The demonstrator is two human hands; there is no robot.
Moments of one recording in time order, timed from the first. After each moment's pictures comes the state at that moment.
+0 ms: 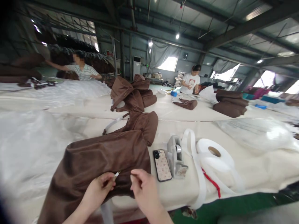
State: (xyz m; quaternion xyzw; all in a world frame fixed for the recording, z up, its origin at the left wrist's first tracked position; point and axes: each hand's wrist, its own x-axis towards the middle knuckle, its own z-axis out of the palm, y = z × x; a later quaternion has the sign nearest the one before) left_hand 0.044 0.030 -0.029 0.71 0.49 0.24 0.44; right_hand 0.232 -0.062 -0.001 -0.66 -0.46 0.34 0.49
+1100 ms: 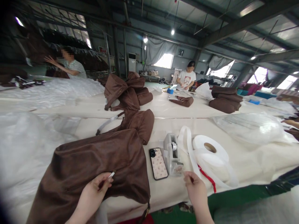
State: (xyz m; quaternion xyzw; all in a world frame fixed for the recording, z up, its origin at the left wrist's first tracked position) left_hand 0.051 0.027 -0.049 0.70 0.52 0.31 0.39; right_hand 0.403 -0.165 -0.022 -0.84 -0.24 0.14 0.46
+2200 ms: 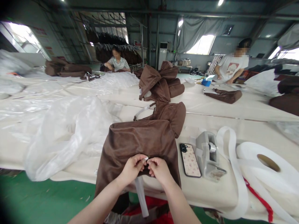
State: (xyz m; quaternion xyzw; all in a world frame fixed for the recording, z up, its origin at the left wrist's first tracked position) left_hand 0.050 0.014 -0.035 0.65 0.45 0.33 0.51; right_hand 0.198 -0.017 -0.035 -0.60 -0.40 0.55 0.42
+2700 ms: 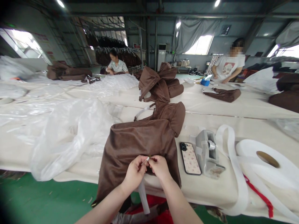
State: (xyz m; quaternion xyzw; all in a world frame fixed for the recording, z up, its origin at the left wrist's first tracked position) left_hand 0.057 -0.008 -0.036 0.69 0.45 0.39 0.42; right_hand 0.192 -0.013 -0.039 -0.59 -0.34 0.56 0.48
